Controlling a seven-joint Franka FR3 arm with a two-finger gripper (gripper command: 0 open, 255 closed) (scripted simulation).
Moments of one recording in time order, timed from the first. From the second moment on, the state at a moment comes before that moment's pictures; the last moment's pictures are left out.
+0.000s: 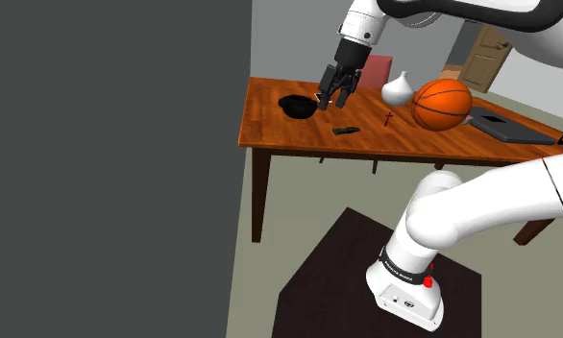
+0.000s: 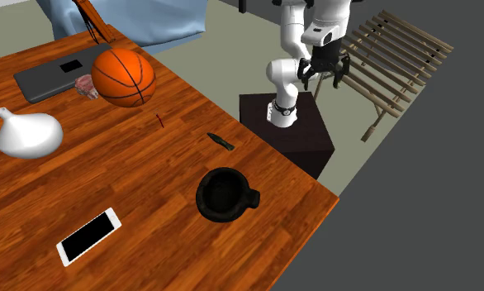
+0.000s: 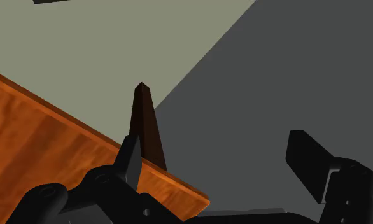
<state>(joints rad) -0.01 -0.80 -0.07 -2.27 0.08 1.60 0.04</state>
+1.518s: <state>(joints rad) 0.11 -0.65 -0.65 -2.33 -0.29 1.83 -0.96</state>
